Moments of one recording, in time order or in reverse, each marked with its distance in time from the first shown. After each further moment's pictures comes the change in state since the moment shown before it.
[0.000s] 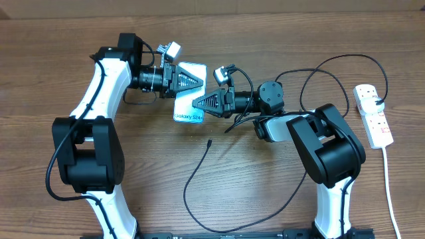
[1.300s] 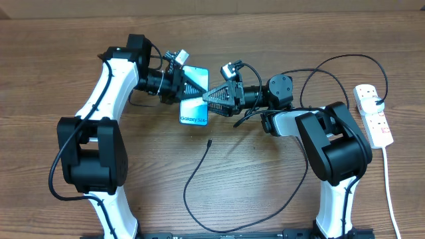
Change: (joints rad) left arm -0.034 -0.002 0.000 -0.025 -0.231 -0.066; right arm -0.071 -0.008 0.024 -0.031 -0.126 0.021
